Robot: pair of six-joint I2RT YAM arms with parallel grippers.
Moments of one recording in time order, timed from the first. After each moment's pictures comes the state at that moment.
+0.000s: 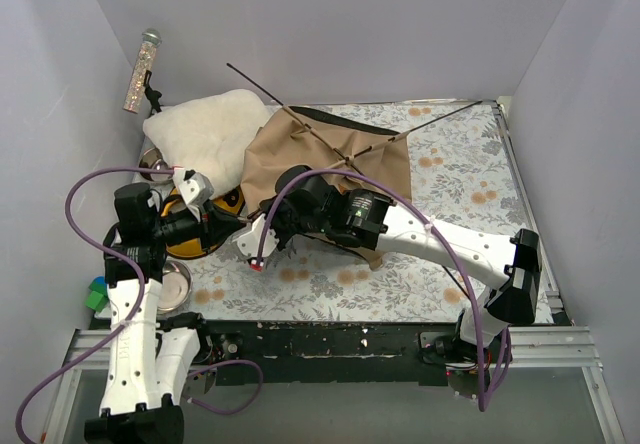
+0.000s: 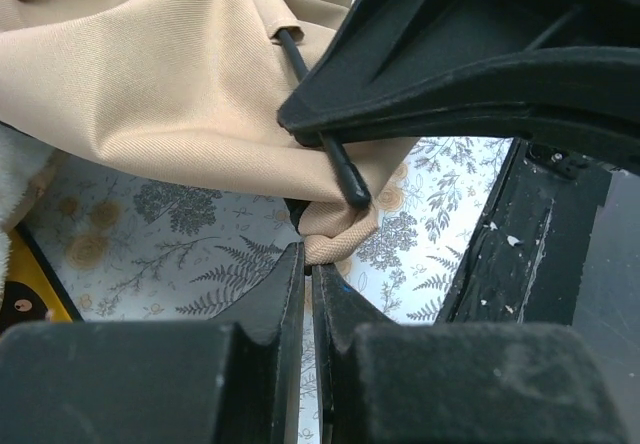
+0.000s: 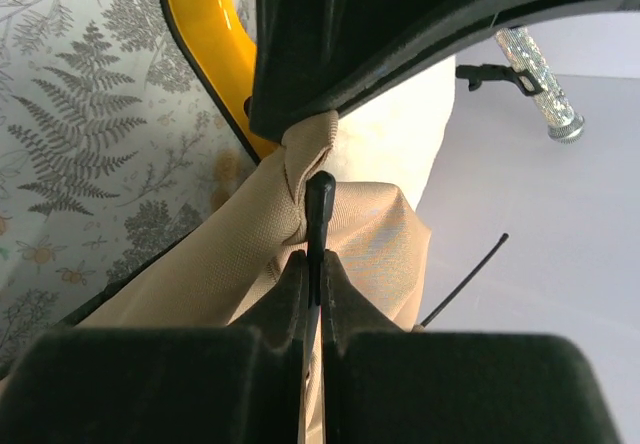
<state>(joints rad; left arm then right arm) 0.13 0.74 0.88 -0.68 1.16 0.39 1.23 1.62 1.63 -0.56 -0.03 -1.25</state>
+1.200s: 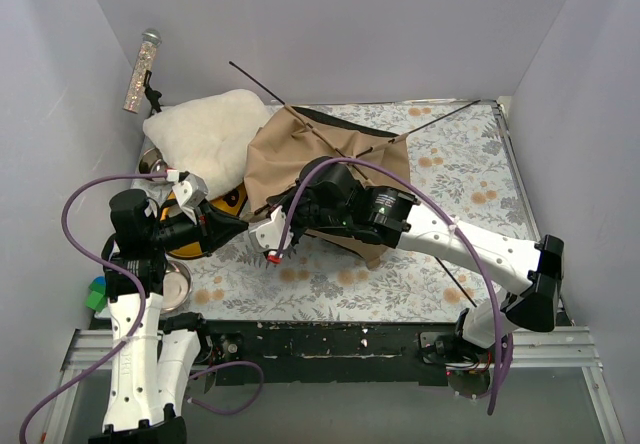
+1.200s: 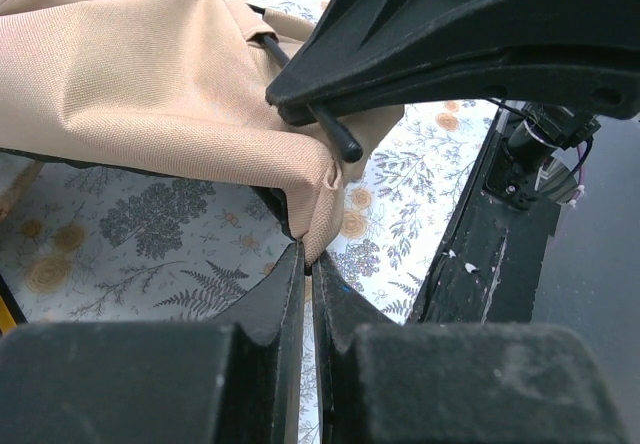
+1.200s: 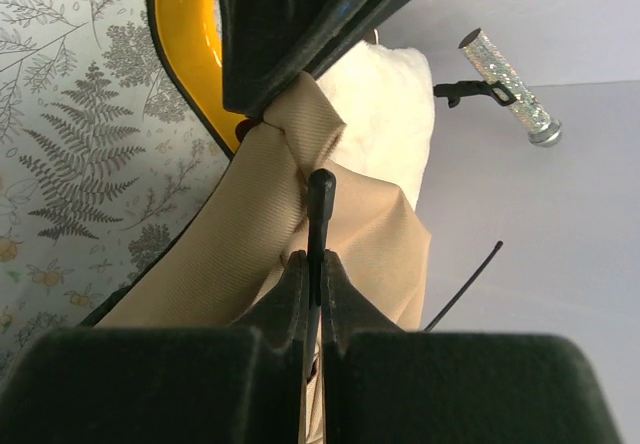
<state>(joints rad) 0.13 0.66 0.85 -0.57 1.20 0.17 1.18 1.51 1.53 -0.46 -0.15 -1.21</state>
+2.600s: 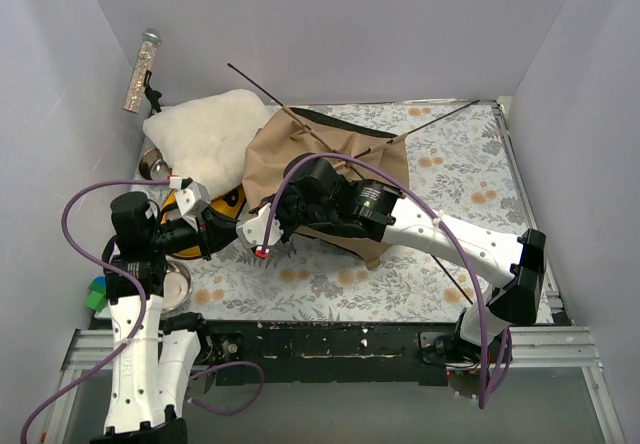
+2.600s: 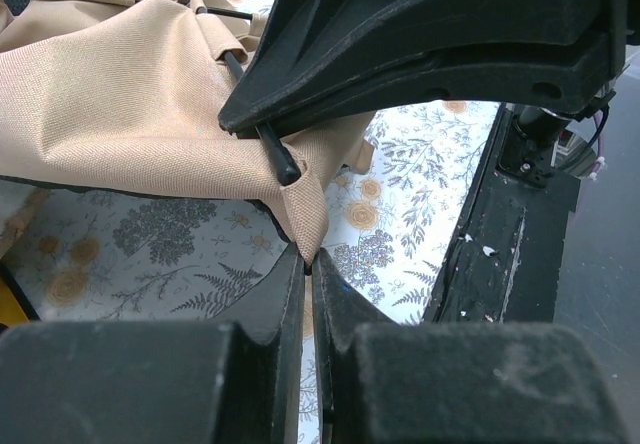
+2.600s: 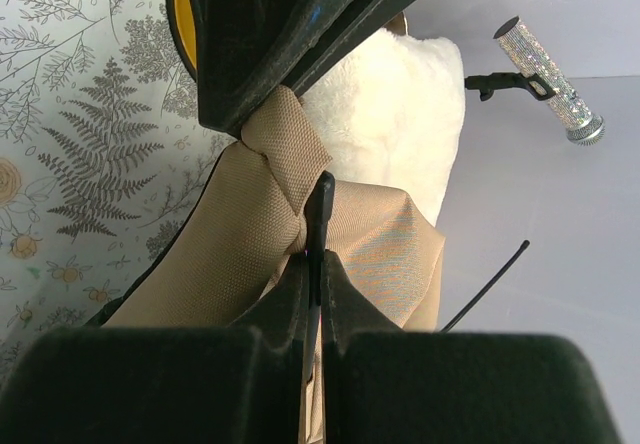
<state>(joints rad) 0.13 0.65 0.84 -0.60 1.23 0.29 1.19 1.61 1.65 -0.57 -0.14 -1.18</state>
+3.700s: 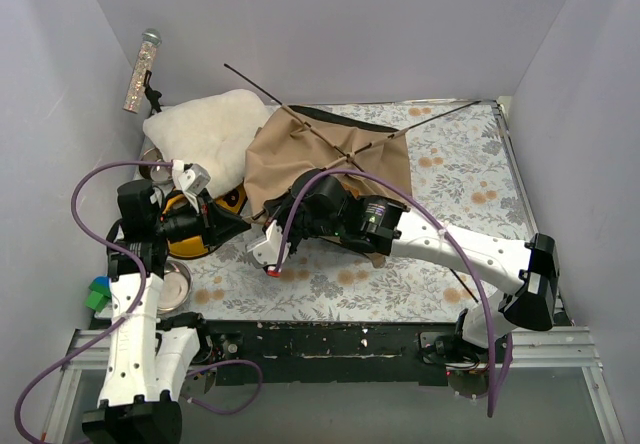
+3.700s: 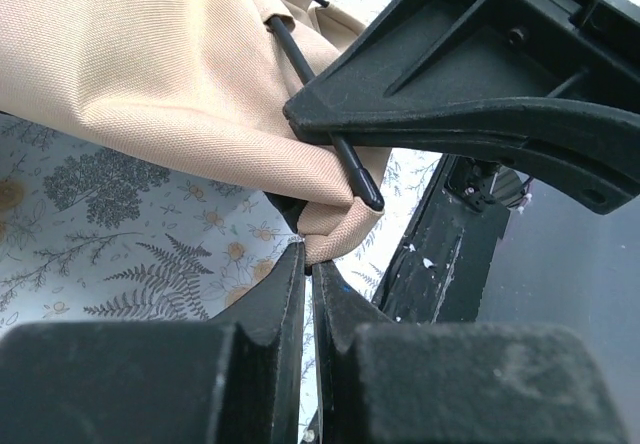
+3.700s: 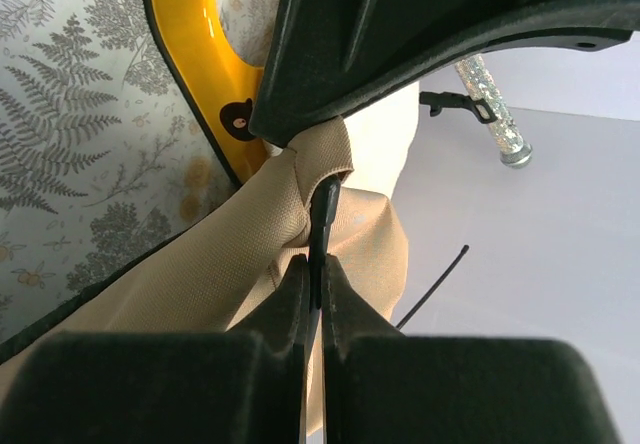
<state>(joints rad) 0.12 0.76 0.85 -0.62 1.20 0.12 1.21 1.53 1.47 -0.43 -0.09 -1.37</state>
